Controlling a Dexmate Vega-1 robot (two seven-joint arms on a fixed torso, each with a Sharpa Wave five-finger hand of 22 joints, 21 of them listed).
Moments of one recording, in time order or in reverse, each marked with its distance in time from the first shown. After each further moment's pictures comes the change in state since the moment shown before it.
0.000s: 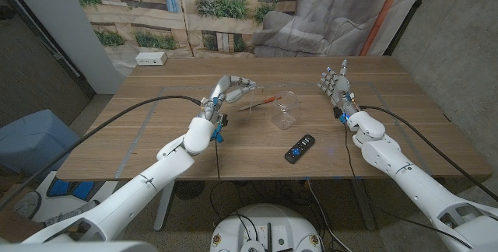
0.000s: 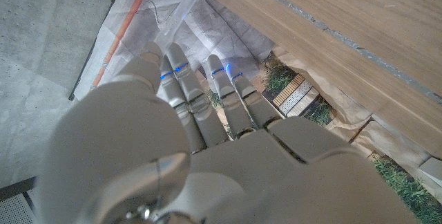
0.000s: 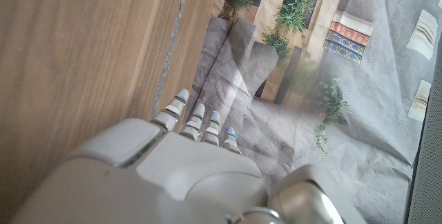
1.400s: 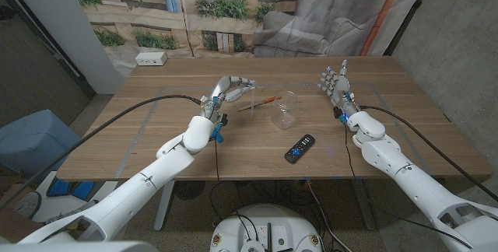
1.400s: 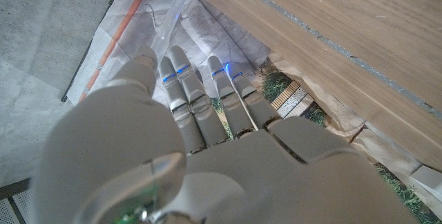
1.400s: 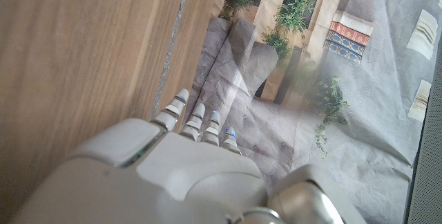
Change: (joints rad) left arm -0.012 0.005 0.004 0.002 -0.034 0.020 -0.022; left_hand -0.071 -0.029 -0.006 0.000 -0.004 -0.064 0.007 -0.015 0.000 -0.063 0.002 0.000 0.000 -0.020 0.001 0.000 -0.003 -0.002 -0.002 0.000 0.005; right arm 0.000 0.000 0.000 0.000 0.000 0.000 0.000; right_hand 0.000 0.000 0.000 0.000 0.000 0.000 0.000 0.000 0.000 0.000 0.000 0.000 0.000 0.000 0.000 0.000 0.000 0.000 0.000 0.000 0.000
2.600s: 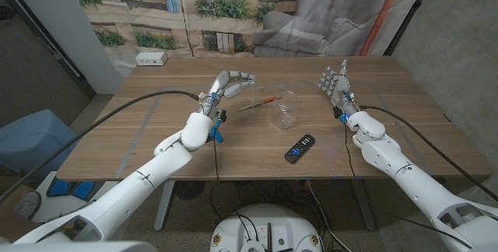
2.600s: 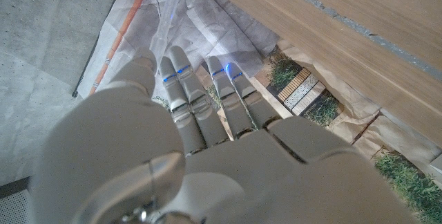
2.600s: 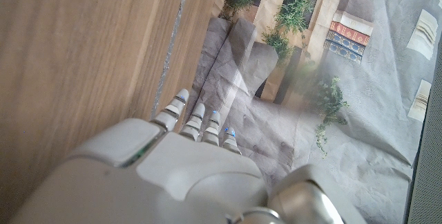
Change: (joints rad) left arm 0.006 0.022 -0.022 -0.049 0.021 -0.002 0.010; left_hand -0.004 0.015 0.023 -0.017 0.000 0.000 0.000 0.000 0.000 -0.009 0.005 0.005 0.000 -0.007 0.004 0.000 0.000 0.000 0.000 0.000 0.000; right arm 0.000 0.000 0.000 -0.001 0.000 -0.001 0.000; right_hand 0.000 0.000 0.000 0.000 0.000 0.000 0.000 0.000 0.000 0.000 0.000 0.000 0.000 0.000 0.000 0.000 0.000 0.000 0.000 0.000 0.000
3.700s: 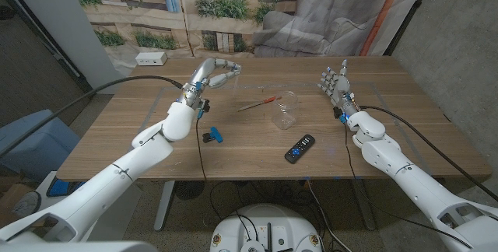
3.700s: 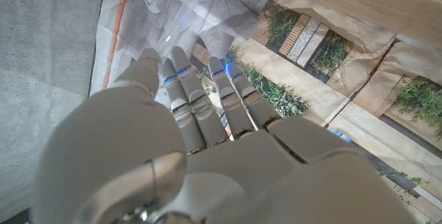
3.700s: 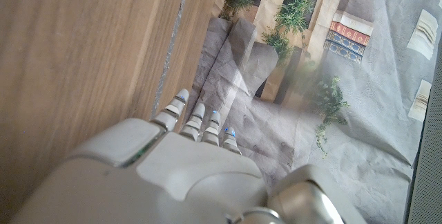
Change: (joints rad) left arm 0.024 0.129 -0.090 -0.080 0.111 0.011 0.019; left_hand 0.023 0.022 0.028 -0.011 0.000 -0.007 0.004 -0.001 0.000 -0.007 0.000 0.000 0.000 -0.009 0.002 0.000 0.000 0.000 0.000 0.000 0.000; right arm 0.000 0.000 0.000 0.000 0.000 0.000 0.001; right_hand 0.000 0.000 0.000 0.000 0.000 0.000 0.000 0.000 0.000 0.000 0.000 0.000 0.000 0.000 0.000 0.000 0.000 0.000 0.000 0.000 0.000
